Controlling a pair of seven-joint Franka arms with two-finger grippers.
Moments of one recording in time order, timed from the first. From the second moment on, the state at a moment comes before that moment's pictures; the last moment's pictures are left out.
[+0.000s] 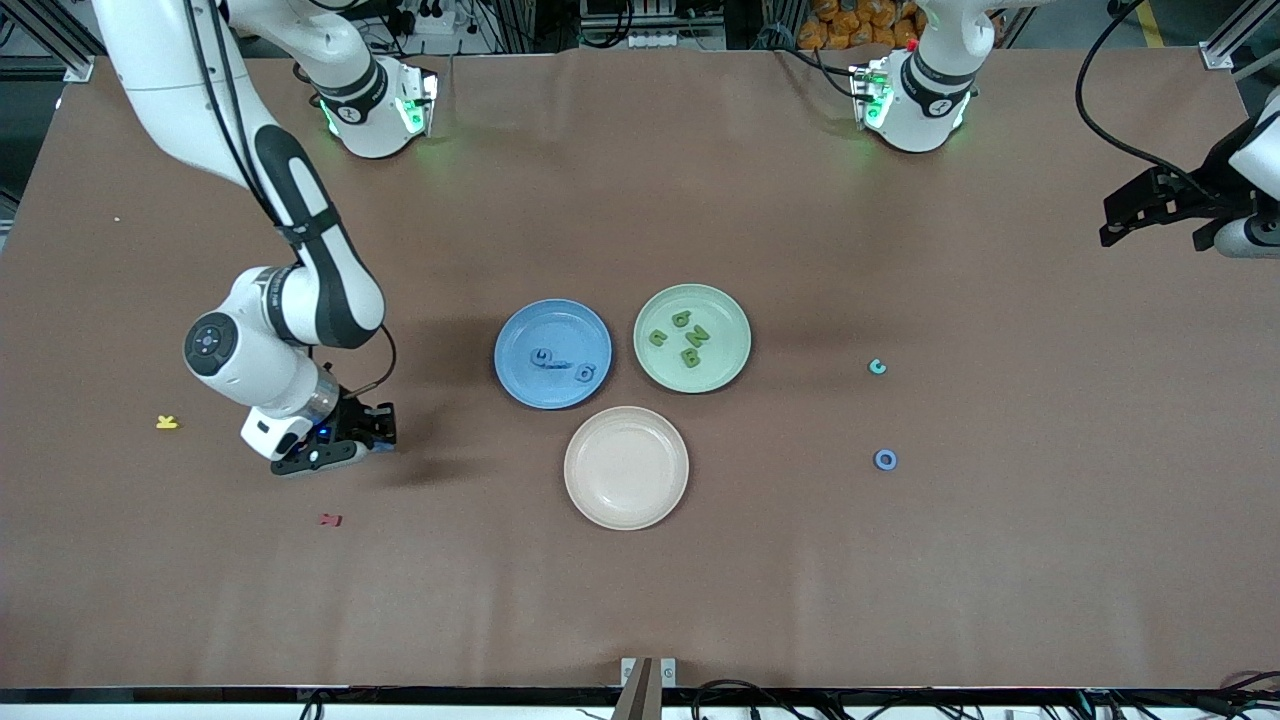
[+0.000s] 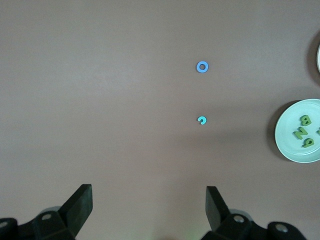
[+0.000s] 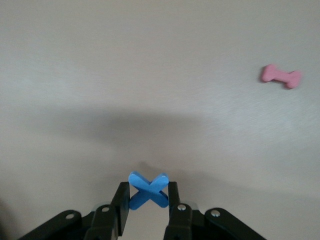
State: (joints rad) left arm 0.05 -0.06 -0.08 -1.63 0.00 1.55 0.04; right arm 0.25 0.52 -0.11 -1.94 0.33 2.55 -0.28
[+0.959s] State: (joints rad) left arm 0.04 -0.06 -0.12 -1.63 0.00 1.55 0.02; right arm 0.66 0.47 -0.10 -1.95 0.33 2.47 0.31
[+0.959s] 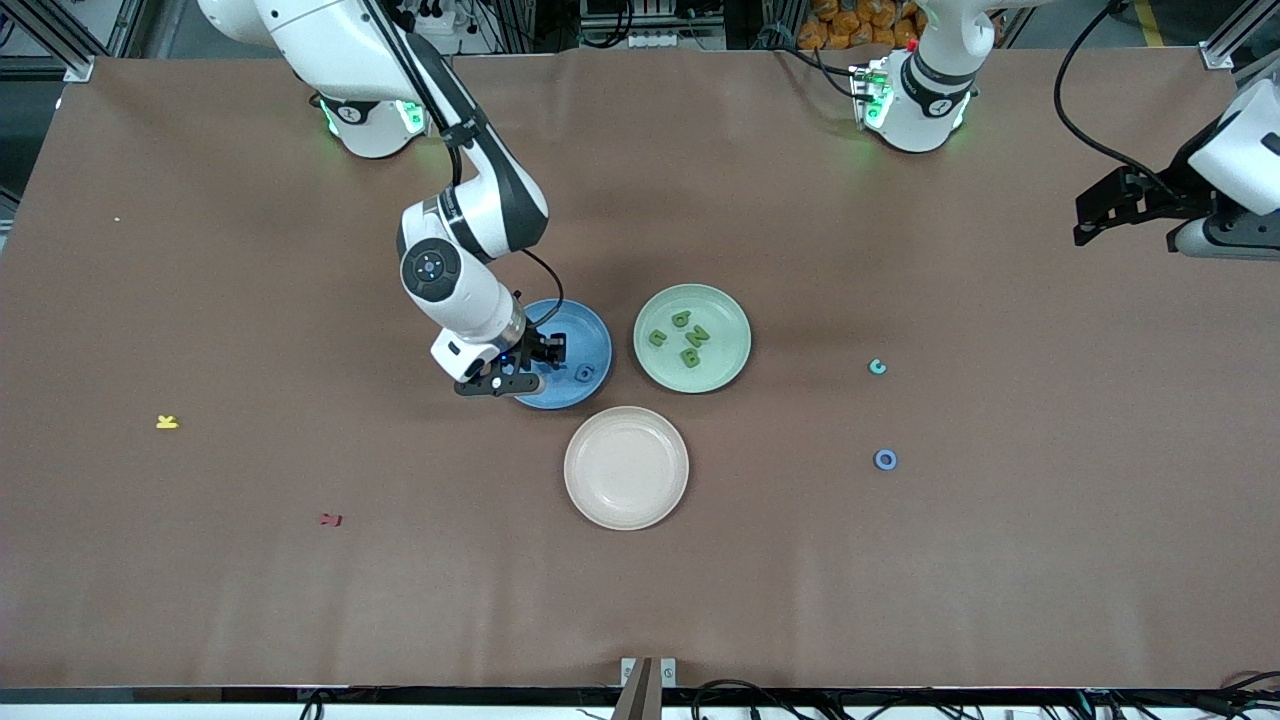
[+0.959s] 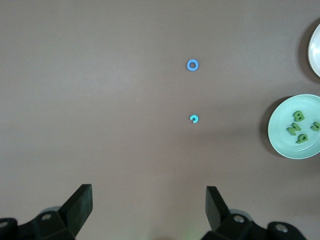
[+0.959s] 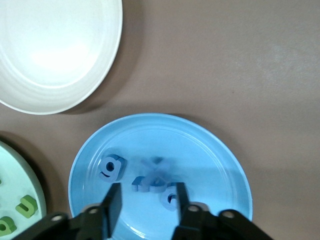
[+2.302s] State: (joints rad) left arm 0.03 -0.05 -0.13 -1.61 0.00 1.55 0.02; right arm 0.07 0.38 -0.14 -1.81 0.08 2.25 -0.21
